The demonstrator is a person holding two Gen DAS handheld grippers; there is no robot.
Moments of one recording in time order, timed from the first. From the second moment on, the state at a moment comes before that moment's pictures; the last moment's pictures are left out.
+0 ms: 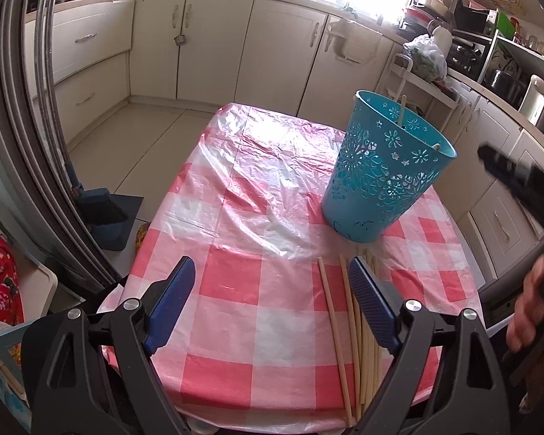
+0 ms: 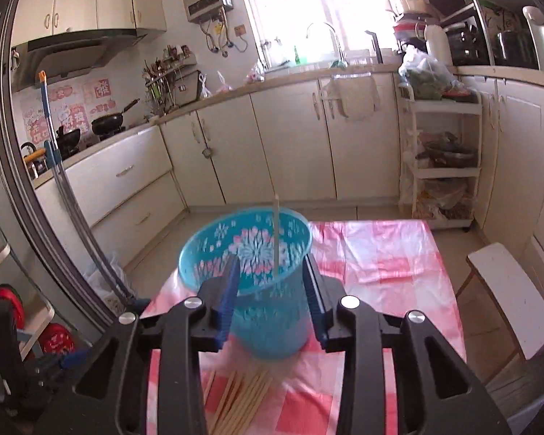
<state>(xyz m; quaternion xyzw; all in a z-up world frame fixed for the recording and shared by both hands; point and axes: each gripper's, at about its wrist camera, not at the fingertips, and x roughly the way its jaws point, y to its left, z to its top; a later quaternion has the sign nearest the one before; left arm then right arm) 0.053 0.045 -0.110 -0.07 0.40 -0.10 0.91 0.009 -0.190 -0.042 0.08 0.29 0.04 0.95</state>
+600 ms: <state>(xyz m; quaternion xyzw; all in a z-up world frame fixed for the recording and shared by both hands) 0.046 0.039 -0.124 -0.05 0.43 -0.10 0.90 0.031 -0.156 -0.154 0.06 0.46 0.02 0.89</state>
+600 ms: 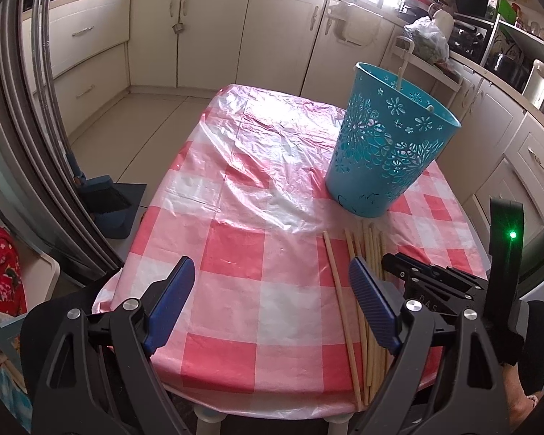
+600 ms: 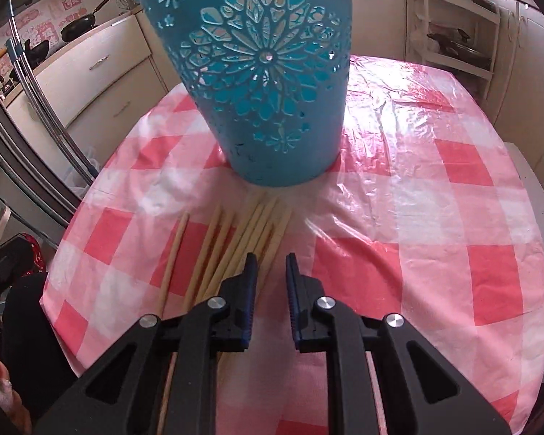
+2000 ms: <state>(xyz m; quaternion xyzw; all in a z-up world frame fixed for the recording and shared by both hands) 0.113 -0.043 -0.178 0.09 0.52 -0.16 0.83 0.029 -0.206 -0.156 0.11 0.48 0.05 0.87</state>
